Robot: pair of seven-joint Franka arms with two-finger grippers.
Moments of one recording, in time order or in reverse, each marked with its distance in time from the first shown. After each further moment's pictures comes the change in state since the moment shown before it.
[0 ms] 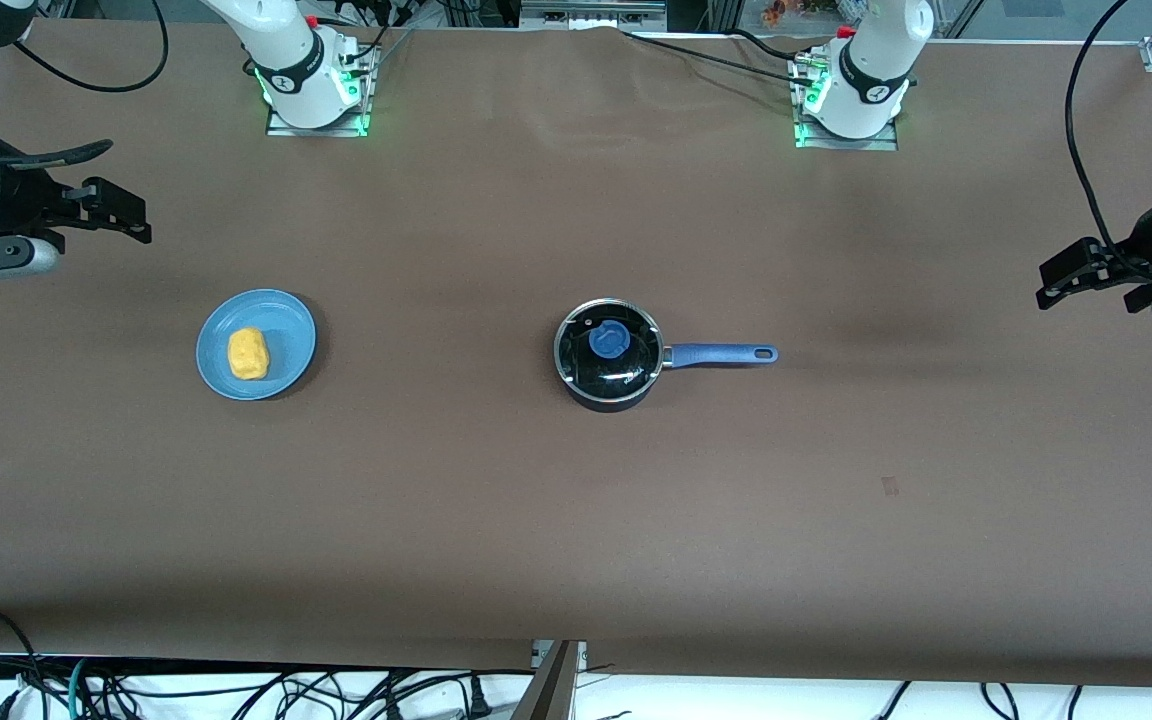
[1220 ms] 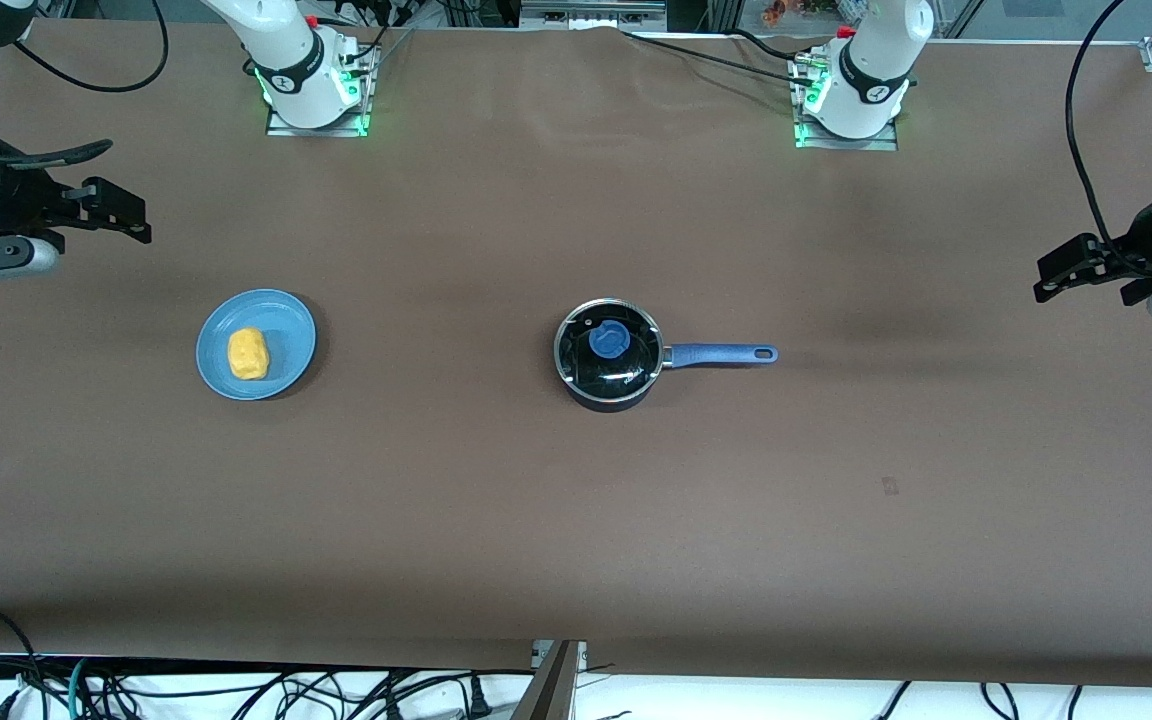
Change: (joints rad) left arm 0.004 0.000 -0.002 0.000 0.000 -0.039 -0.005; right arm 0.000 0.000 0.000 0.000 0.000 0.000 0.000
